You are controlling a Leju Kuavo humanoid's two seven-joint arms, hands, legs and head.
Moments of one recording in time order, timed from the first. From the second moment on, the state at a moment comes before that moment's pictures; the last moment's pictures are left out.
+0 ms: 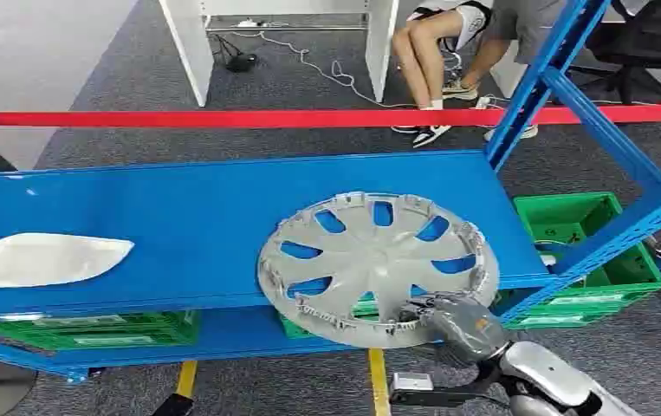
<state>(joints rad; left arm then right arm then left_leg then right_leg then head) -0.06 -0.20 1.03 -0.19 -1.23 0.01 -0.35 0.00 -0.44 0.60 -1.62 0.84 -0.31 -0.25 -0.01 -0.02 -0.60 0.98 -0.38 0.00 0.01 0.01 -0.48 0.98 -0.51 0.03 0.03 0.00</state>
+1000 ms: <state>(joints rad) -0.07 -0.21 1.03 -0.19 -1.24 0.11 -0.51 0.15 -0.16 0.27 -1.81 -0.28 0.31 -0.41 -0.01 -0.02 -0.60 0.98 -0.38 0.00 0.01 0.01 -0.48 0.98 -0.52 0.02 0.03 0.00</state>
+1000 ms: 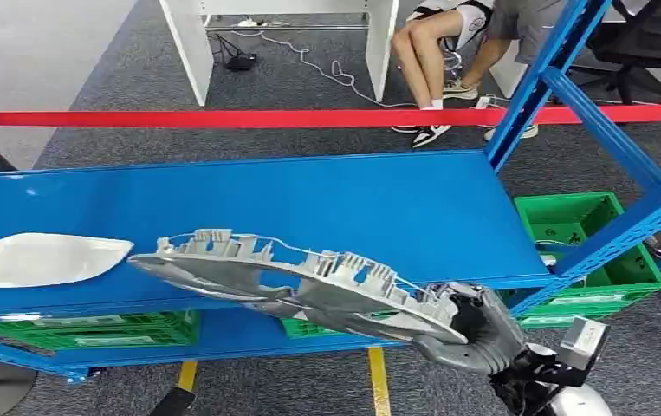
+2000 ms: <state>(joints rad) -0.07 -0.21 1.02 -0.19 -1.21 0.06 -0.42 0.10 -0.12 0.22 -1.84 -0.26 0.35 -0.41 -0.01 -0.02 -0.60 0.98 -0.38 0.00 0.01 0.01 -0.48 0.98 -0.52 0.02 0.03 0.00</state>
